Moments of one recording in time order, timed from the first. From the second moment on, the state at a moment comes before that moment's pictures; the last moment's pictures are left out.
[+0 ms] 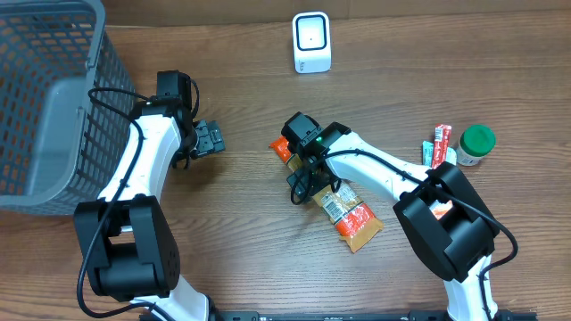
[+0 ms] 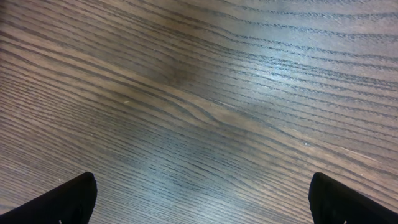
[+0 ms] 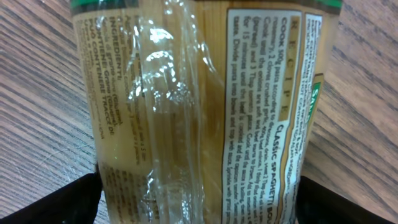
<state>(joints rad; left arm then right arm) 0.07 1.80 1.32 -0.89 -0.13 -0.29 0.73 2.10 1.48 -0.83 0.02 0.11</state>
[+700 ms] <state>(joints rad) 0.07 1.80 1.32 -0.89 -0.13 -0.29 0.73 2.10 1.47 -0.73 0.03 0.10</state>
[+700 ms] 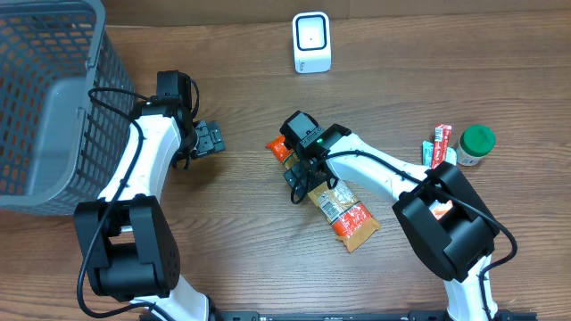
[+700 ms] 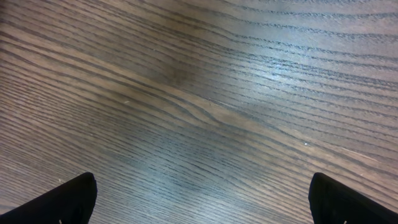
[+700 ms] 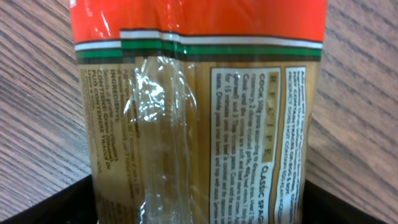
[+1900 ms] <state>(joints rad) 0.07 1.80 1.32 -0.89 -0.13 -0.29 0.73 1.95 1.49 -0.87 0.00 0.10</state>
